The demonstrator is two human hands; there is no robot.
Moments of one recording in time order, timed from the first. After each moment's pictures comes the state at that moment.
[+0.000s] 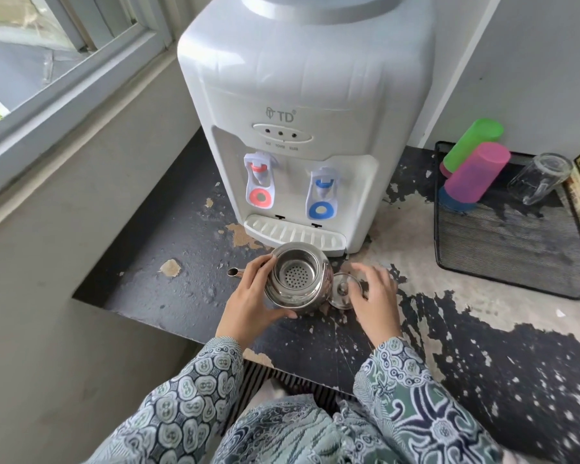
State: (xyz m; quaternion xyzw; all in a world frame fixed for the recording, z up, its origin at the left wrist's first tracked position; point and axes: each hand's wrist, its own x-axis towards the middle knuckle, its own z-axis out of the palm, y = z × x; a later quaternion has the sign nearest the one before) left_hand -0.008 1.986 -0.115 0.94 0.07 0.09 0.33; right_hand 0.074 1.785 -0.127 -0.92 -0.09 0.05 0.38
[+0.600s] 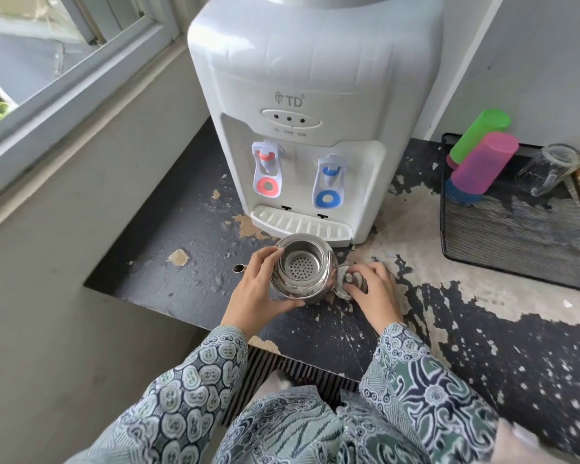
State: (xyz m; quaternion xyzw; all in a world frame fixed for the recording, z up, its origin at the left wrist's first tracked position) left_hand -0.014 1.979 -0.115 0.94 0.05 0.08 0.32; right_hand 0.076 1.775 -0.151 -0.94 -0.11 0.09 0.30
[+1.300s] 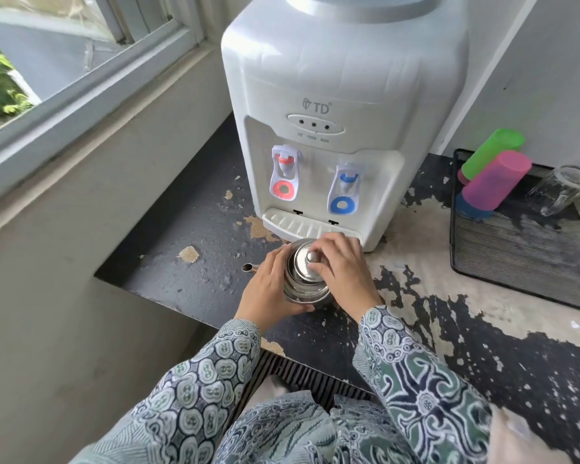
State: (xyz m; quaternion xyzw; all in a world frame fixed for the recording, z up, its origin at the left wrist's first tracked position) left_hand -0.009 1.978 -0.111 0.94 0.07 0.07 0.32; right_hand 0.071 1.843 -0.086 -0.90 -0.33 0.00 0.29
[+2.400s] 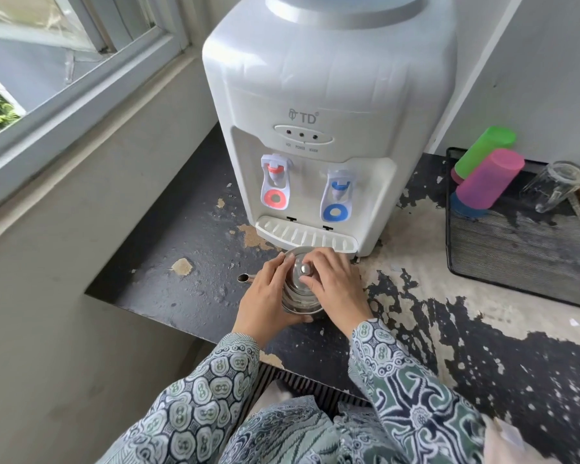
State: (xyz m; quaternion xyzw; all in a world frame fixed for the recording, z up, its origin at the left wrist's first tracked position) left_hand -0.005 1.976 -0.111 0.95 0.07 0.06 0.29; right_hand 0.068 1.846 -0.096 -0.91 -0.31 0.03 0.26
